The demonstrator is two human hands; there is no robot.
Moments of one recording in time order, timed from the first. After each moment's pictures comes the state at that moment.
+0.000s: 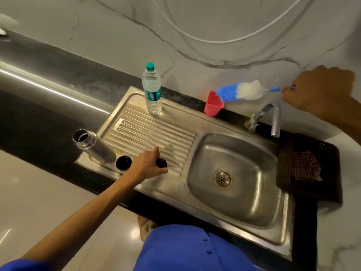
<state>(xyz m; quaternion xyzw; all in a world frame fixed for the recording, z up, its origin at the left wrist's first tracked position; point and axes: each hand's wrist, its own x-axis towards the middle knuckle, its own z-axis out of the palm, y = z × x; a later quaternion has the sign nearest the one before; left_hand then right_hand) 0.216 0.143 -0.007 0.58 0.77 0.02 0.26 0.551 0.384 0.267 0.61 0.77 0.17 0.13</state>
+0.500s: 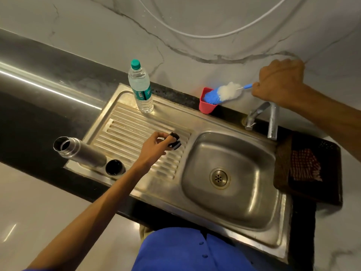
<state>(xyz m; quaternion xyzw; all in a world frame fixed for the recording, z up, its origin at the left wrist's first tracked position) 0.263 0.207 0.043 0.26 0.72 0.40 0.50 0.501 0.449 0.221 0.54 0.79 0.18 0.21</state>
